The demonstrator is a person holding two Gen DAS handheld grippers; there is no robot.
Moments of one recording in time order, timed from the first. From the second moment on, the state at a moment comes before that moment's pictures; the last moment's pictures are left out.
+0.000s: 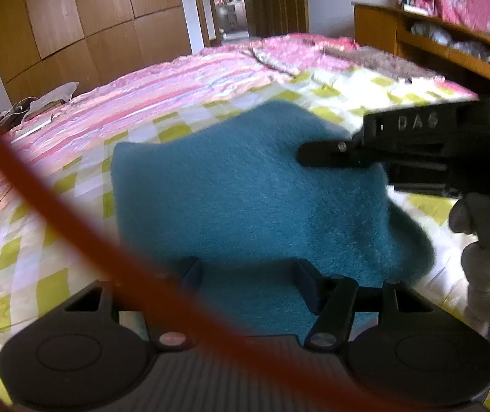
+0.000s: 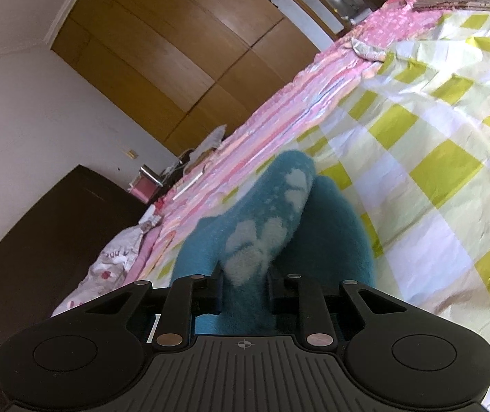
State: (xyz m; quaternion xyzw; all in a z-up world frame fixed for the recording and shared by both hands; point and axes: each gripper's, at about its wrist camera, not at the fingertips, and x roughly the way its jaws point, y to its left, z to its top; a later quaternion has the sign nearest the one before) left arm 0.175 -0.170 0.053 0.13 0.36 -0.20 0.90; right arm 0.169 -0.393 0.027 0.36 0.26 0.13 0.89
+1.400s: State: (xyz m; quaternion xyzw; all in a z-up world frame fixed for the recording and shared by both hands) left arm 0.160 -0.176 0.051 0.13 0.36 -0.16 0.91; right arm 0.145 -0.385 0.026 0.20 0.27 0.01 0.94
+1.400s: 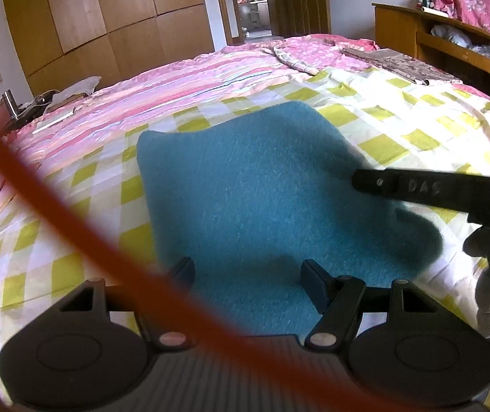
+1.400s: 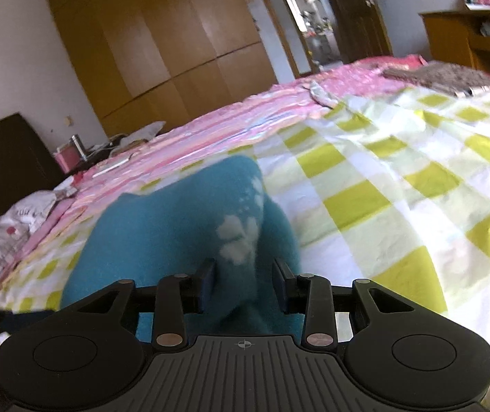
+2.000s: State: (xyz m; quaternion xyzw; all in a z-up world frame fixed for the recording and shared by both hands) left arm 0.149 -0.141 0.048 0.07 0.38 -0.15 0.91; right arm 0.115 -0.373 0.029 0.18 0.27 -0.02 0.95
